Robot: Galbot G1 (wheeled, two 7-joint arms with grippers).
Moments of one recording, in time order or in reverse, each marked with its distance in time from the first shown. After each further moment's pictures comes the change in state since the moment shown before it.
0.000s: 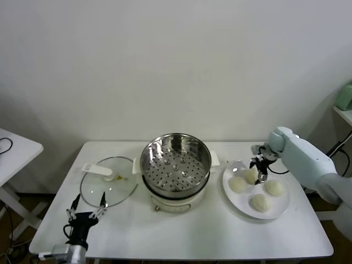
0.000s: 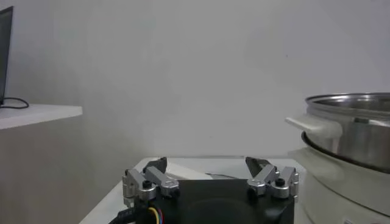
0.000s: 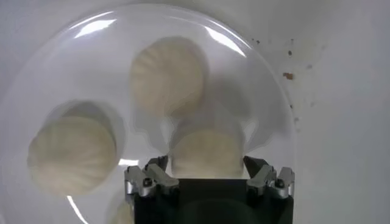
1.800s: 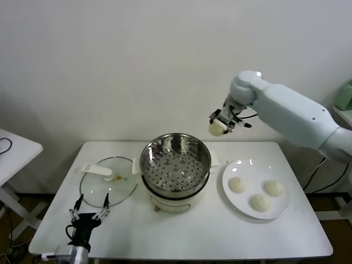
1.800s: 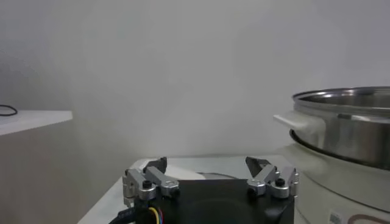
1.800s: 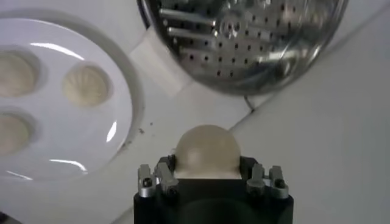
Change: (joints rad) left arm 0.020 -0.003 0.017 -0.028 0.048 0.010 0.003; right arm 0.400 0.053 -0.222 0.654 -0.209 0.300 -0.030
